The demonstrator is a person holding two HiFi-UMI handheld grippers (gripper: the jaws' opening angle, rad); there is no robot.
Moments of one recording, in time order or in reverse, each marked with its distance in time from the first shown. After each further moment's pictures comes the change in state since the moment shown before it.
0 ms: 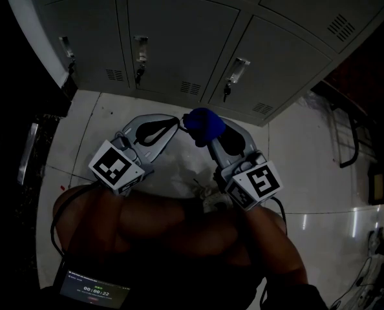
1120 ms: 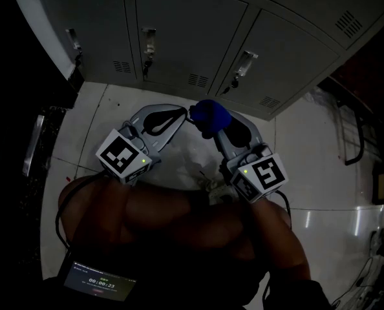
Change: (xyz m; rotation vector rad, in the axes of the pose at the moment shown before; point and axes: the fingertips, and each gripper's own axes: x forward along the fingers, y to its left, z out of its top) left arm 0.002 0.002 -0.001 -0.011 -0.001 0.004; right arm 0.002 0.001 -0.002 -0.008 0.011 0.003
